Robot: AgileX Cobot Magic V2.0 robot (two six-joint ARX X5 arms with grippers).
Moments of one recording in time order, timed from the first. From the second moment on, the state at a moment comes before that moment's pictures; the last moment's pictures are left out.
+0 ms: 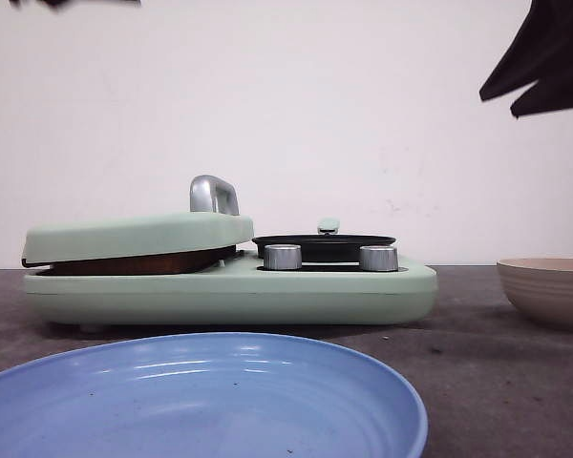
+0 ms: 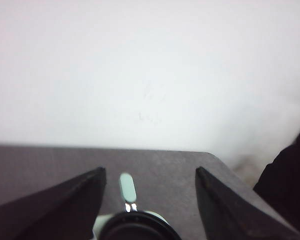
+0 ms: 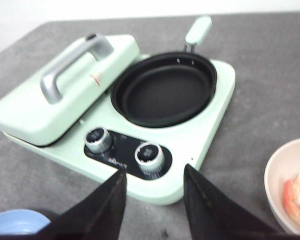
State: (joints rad) left arm -0.38 1.08 0.97 0.16 0.14 -0.31; right arm 0.37 0.72 0.50 -0.09 -0.21 0.22
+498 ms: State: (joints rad) left arm -0.33 0.84 1.02 -0.25 0.01 -0.03; right arm 0.37 0.70 0.50 -0.13 -0.21 0.20
